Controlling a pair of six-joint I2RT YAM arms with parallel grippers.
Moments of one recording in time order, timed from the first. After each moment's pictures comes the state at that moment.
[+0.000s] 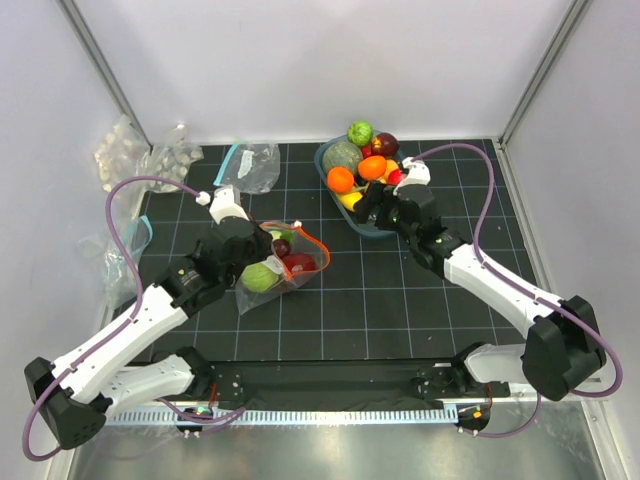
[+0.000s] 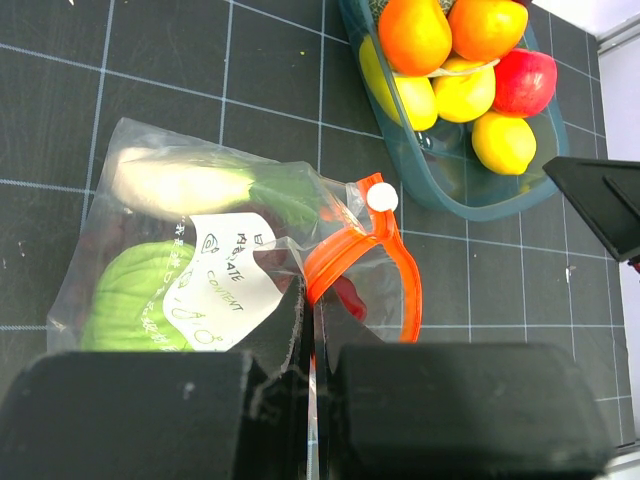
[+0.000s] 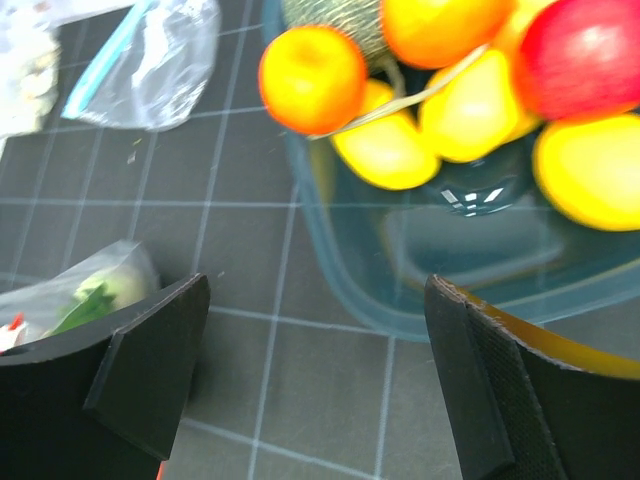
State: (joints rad) left arm -0.75 0.96 0.94 -0.48 -0.47 -0.78; right arm 0.53 1.29 0.90 0.00 0.21 0.51
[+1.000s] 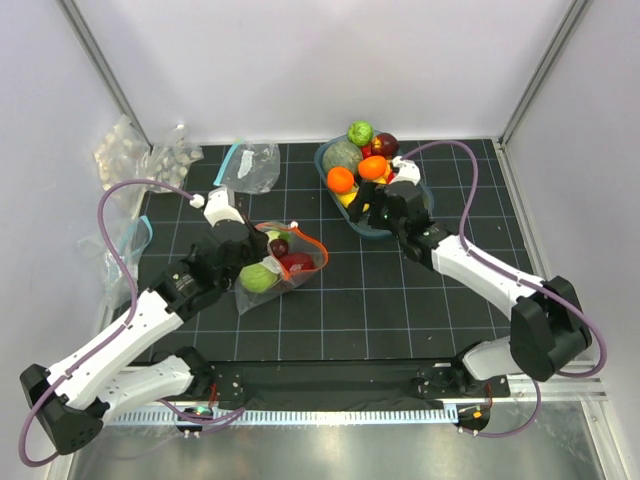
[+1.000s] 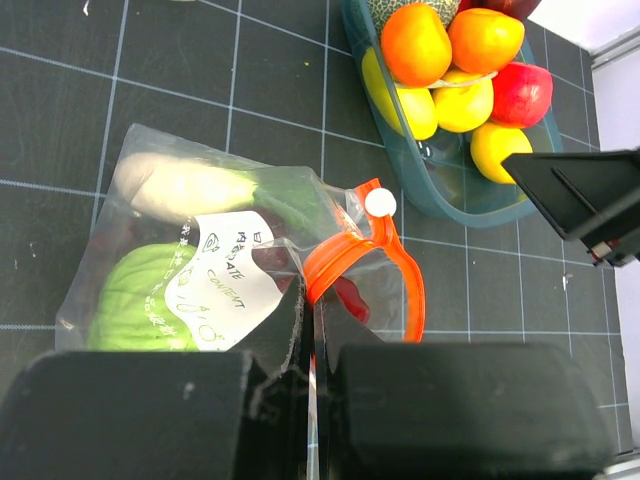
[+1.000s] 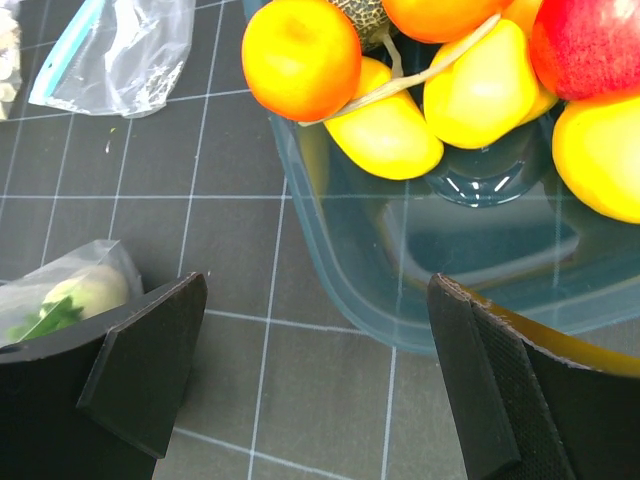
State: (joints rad) left arm -0.75 0.93 0.93 -0.48 -0.49 -0.78; right arm 0.54 1.39 0.94 0.00 0.22 0.53
